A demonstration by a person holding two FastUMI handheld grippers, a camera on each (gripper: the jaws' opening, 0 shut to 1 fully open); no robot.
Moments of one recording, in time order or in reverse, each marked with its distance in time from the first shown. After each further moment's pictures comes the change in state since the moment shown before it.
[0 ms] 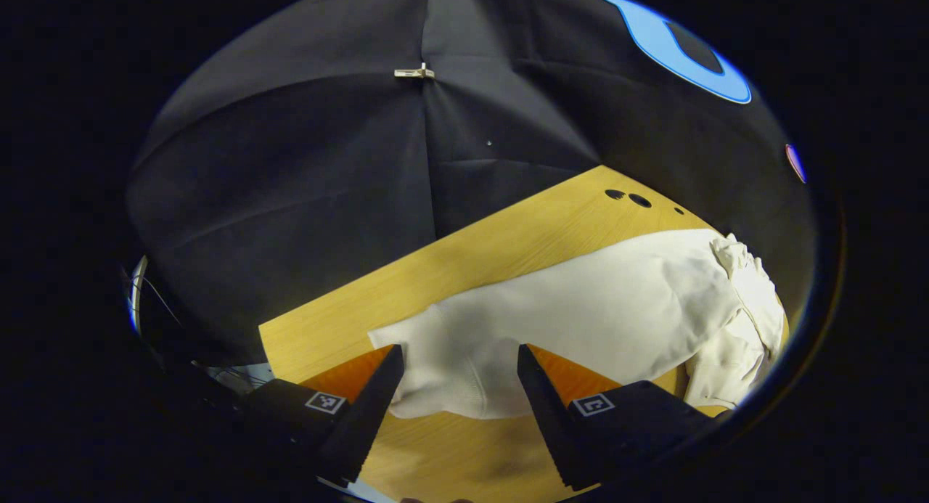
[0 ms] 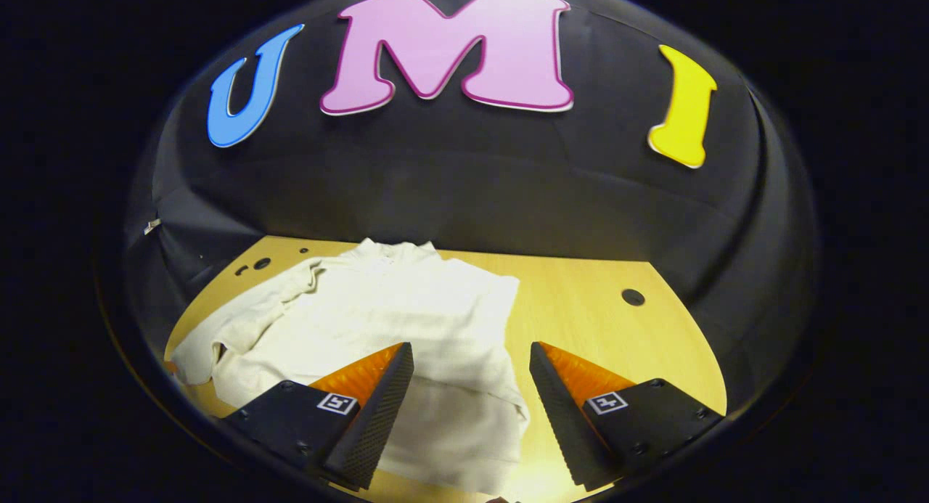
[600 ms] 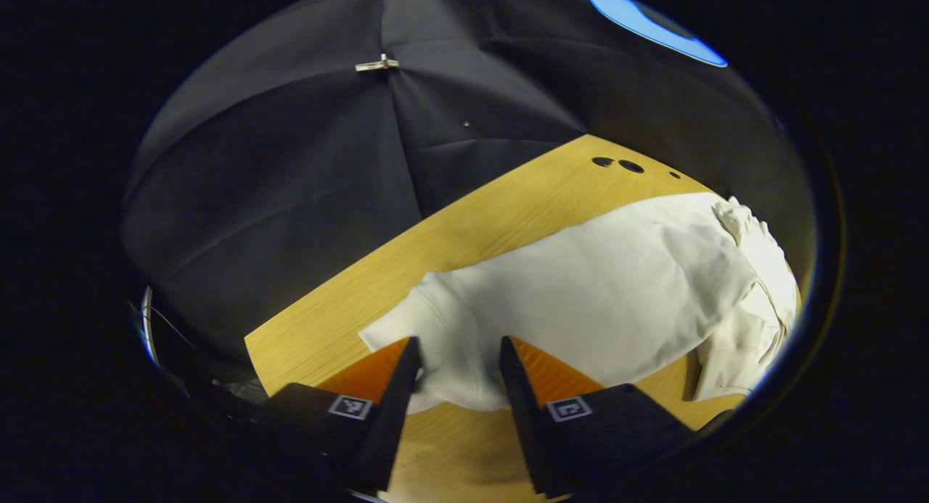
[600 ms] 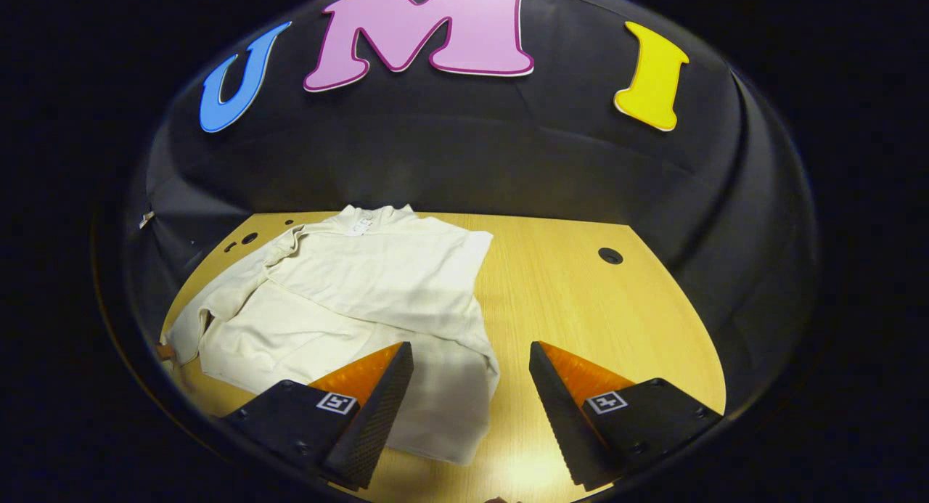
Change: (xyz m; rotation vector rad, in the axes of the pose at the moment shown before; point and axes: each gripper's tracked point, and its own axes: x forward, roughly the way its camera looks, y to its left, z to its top) left arm 0.013 -0.021 -0.006 0.133 0.062 0.012; right arm -0.021 -0.015 -0.048 0.019 0.080 -0.007
